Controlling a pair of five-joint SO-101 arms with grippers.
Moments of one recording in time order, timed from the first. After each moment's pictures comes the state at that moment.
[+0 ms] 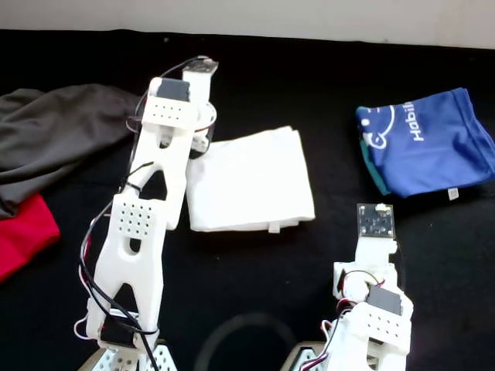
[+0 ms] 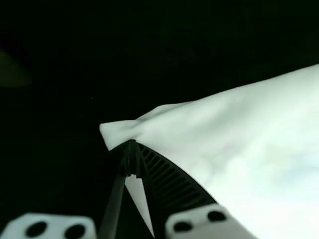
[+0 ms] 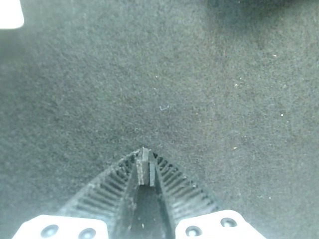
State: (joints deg) left arm 3.1 62.6 -68.7 92.5 -0.5; right arm 12.9 -67.2 93.2 45.8 17.3
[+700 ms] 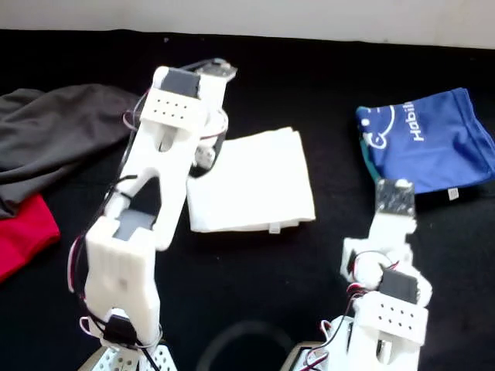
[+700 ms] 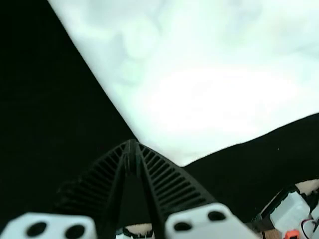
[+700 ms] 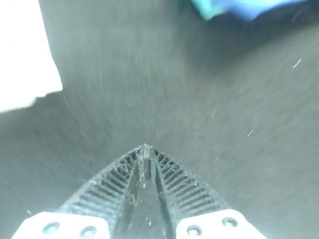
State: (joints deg) left arm 8.9 27.0 -31.2 100.1 -0.6; right arm 11.9 -66.5 73.1 58.9 11.6
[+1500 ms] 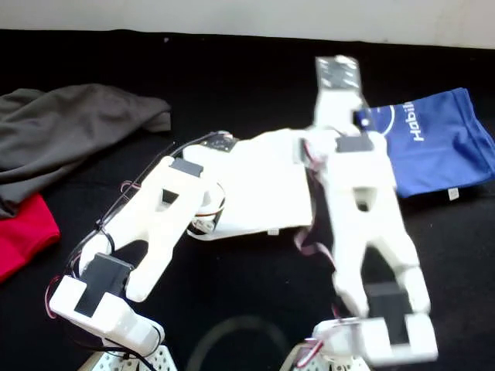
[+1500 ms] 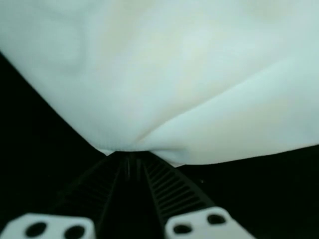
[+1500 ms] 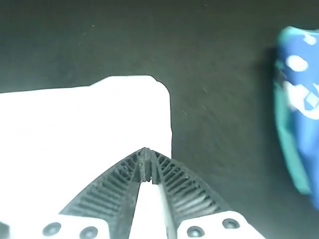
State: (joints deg) left arm 13.5 4.3 31.5 56.3 -0.5; right arm -13.3 -1.7 10.4 57.4 -1.5
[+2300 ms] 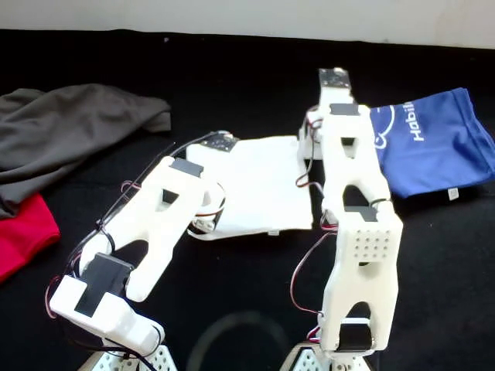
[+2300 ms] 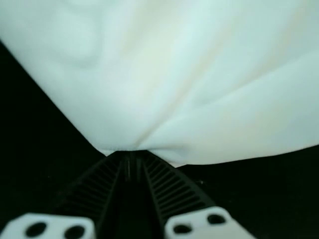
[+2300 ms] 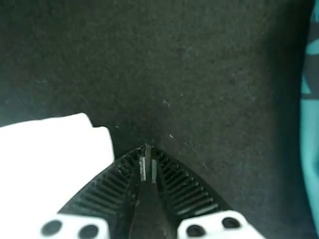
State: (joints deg) left arm 13.5 4.3 31.5 56.1 -0.4; right arm -6.1 42.2 -26.5 66.9 -1.5
